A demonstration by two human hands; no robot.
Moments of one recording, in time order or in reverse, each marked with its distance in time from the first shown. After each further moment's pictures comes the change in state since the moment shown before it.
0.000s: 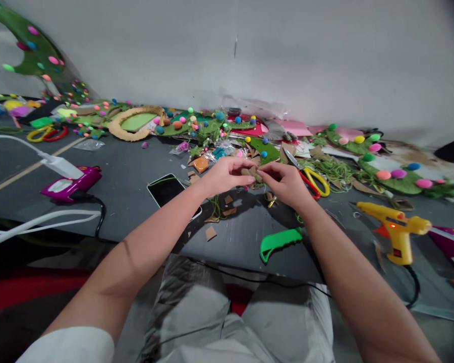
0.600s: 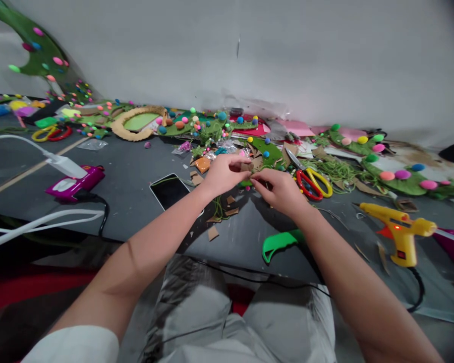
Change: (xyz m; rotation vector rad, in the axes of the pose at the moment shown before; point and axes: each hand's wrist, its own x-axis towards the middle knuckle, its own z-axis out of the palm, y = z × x) left_hand 0.002 0.005 0.002 0.277 0.306 -0.026; right_hand -0.009 -0.012 0.011 -0.300 -0.106 -0.195
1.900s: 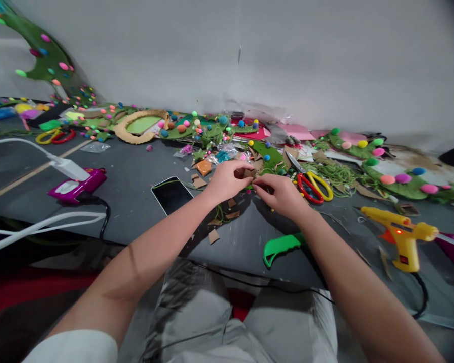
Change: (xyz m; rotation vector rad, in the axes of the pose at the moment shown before) left_hand -0.002 -0.008 0.008 0.106 0.012 0.080; right_hand -0.001 0.012 0.005 0.040 -0.027 -0.002
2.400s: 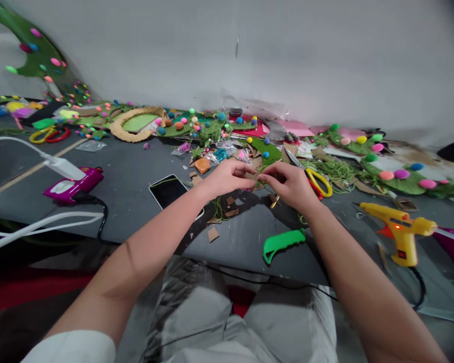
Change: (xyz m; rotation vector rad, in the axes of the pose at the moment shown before) left_hand 0.000 0.004 -0.009 -0.430 -0.317 -0.238; right_hand 0.001 0.006 -0.016 0.142 0.141 0.110
